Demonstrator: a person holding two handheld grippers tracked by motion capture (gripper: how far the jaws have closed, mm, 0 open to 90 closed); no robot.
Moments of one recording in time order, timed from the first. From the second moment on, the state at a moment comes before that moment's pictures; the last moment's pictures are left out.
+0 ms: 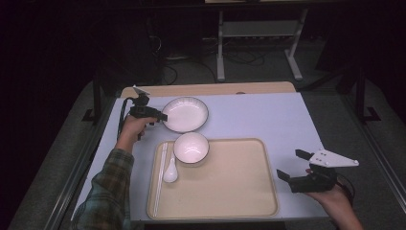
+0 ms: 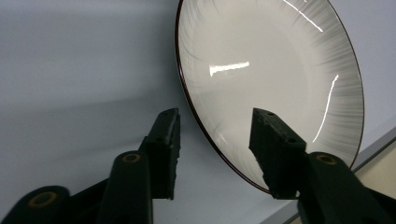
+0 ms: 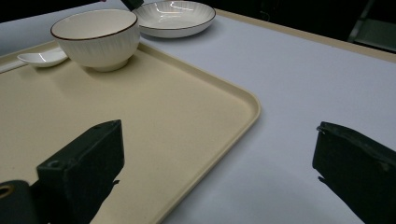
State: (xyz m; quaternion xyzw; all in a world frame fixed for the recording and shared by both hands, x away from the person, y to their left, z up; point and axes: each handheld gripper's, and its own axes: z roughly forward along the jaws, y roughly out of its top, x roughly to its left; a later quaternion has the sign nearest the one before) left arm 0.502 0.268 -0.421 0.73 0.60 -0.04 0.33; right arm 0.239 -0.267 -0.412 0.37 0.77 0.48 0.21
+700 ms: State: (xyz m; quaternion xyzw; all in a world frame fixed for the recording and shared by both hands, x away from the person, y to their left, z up) left arm 0.507 0.259 -0.440 0.72 0.62 -0.08 0.31; right arm 0.239 -0.267 -0.412 0.36 0.77 0.48 0.21
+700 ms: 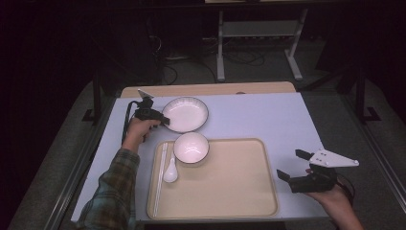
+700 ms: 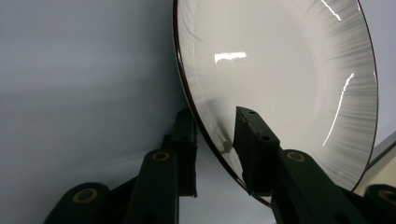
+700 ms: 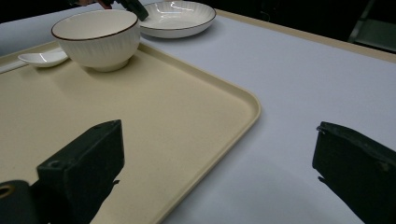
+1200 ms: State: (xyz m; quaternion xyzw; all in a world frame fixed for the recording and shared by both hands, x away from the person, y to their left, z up) left arm 0.511 0.268 -0.445 0.69 0.63 -0.12 0.33; right arm 0.239 -0.266 -0.412 0.36 0.77 0.48 0.21
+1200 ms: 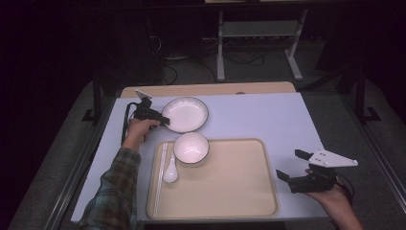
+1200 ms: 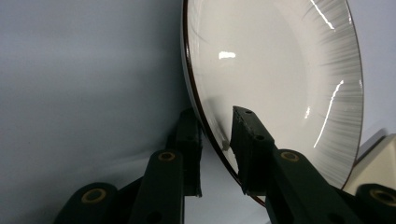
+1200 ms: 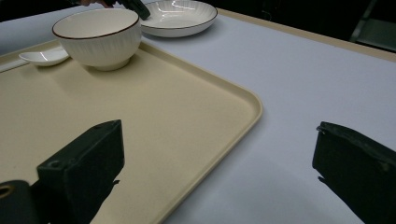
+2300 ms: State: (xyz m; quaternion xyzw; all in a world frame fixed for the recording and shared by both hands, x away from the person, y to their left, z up) left arm 0.512 0.235 -0.375 0.73 0.55 0.00 0.40; right arm 0.240 -0.268 -0.412 0.37 0.77 0.48 0.21
